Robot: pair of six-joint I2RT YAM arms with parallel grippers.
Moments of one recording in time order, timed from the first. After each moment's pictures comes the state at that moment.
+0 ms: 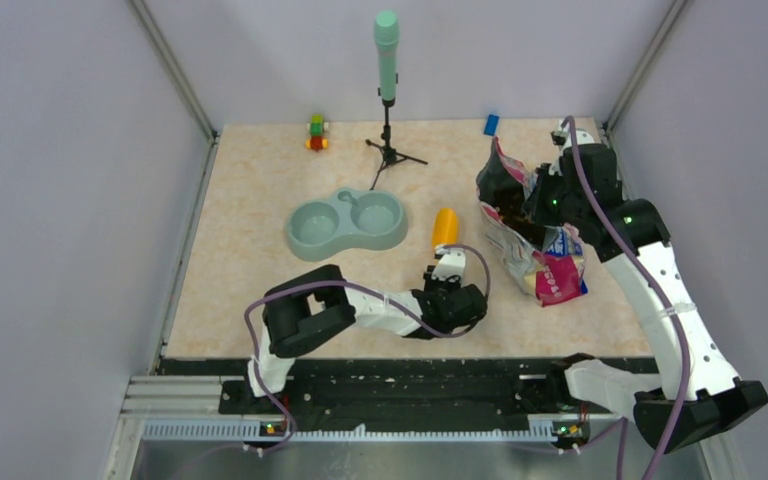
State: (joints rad) left arm -1.24 2.00 1.14 -0.05 -0.86 -0.78; right arm 0.31 1.10 1.35 -0.90 0.07 0.31
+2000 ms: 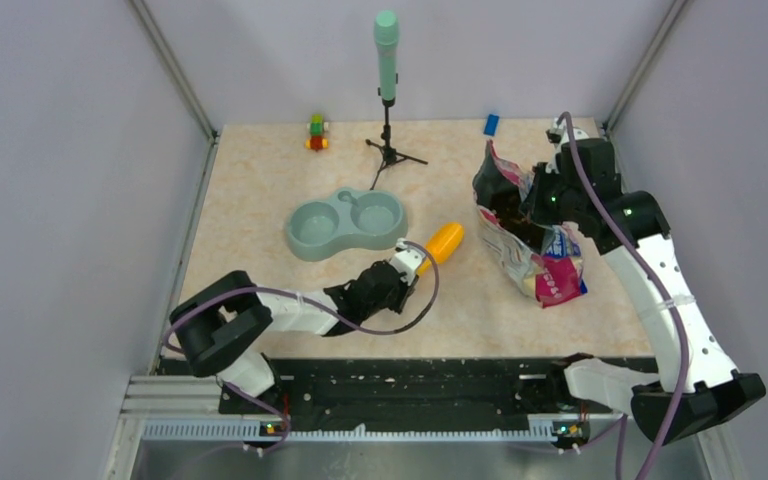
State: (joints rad) left arm -0.98 1.53 0.56 0.42 -0.20 -0.14; right arm 0.31 1.14 1.40 -0.96 0.04 0.31
